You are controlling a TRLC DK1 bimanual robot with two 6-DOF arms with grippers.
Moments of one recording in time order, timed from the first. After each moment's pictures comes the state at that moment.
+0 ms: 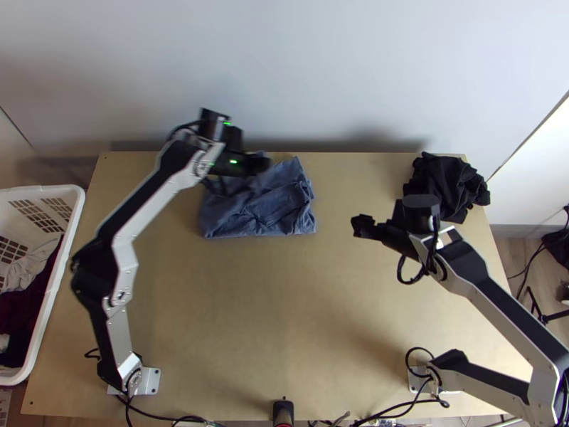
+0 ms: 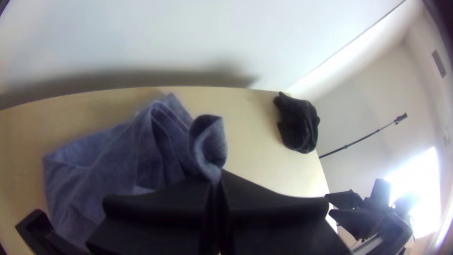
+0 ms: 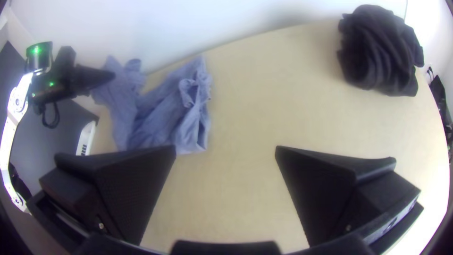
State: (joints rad) left arm -0.42 2.01 1.97 -0.66 0.36 -0.39; right arm 0.42 1.19 0.91 -0.39 -0.05 0.57
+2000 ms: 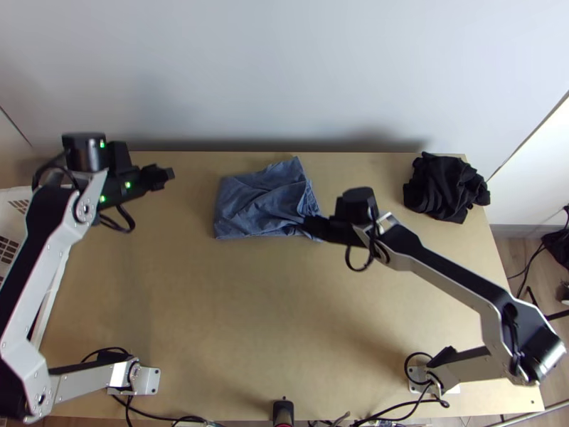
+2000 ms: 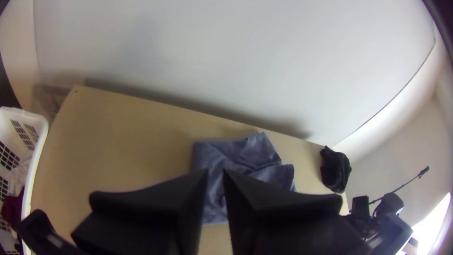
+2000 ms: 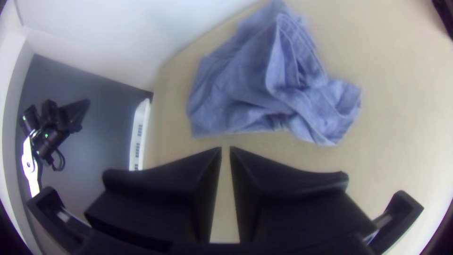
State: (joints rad) left arm -0.09 1.34 1.44 -0.71 0.20 -0.36; right arm 0.62 1.55 1.06 -0.13 -0.31 0.88
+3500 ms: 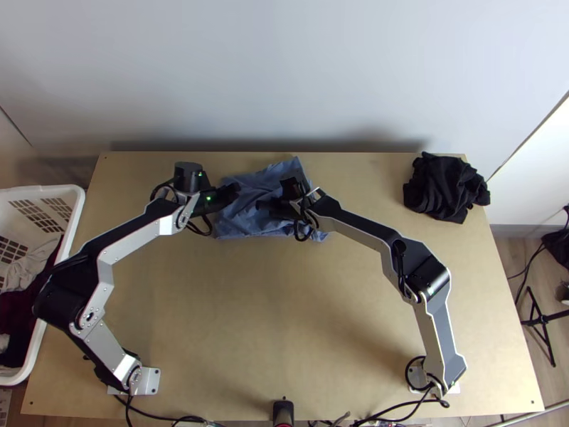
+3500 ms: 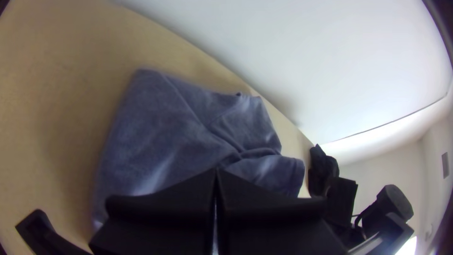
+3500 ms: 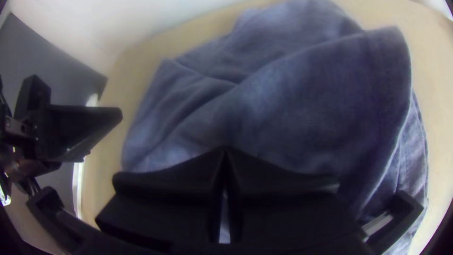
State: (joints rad) left arm -0.30 1.80 1.22 -0.03 0.29 -0.78; right arm 0.70 2.21 1.67 -0.18 -0.10 0.67
